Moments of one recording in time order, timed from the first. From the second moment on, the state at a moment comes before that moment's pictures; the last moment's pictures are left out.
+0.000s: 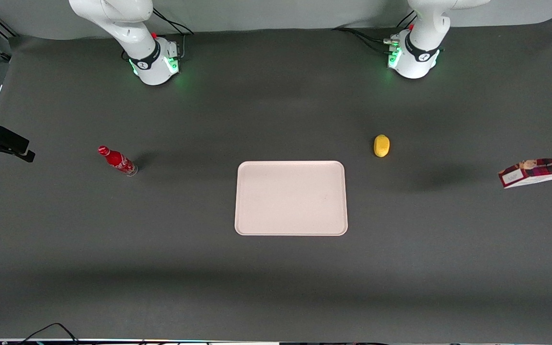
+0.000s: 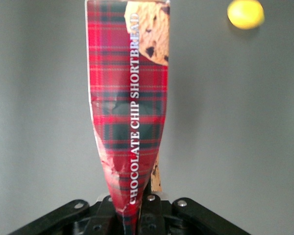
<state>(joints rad) 0.06 0.16 0.20 -1.64 -0.05 1.75 1.64</state>
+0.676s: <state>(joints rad) 0.04 0.11 -0.08 -1.61 -0.04 1.61 0.59</state>
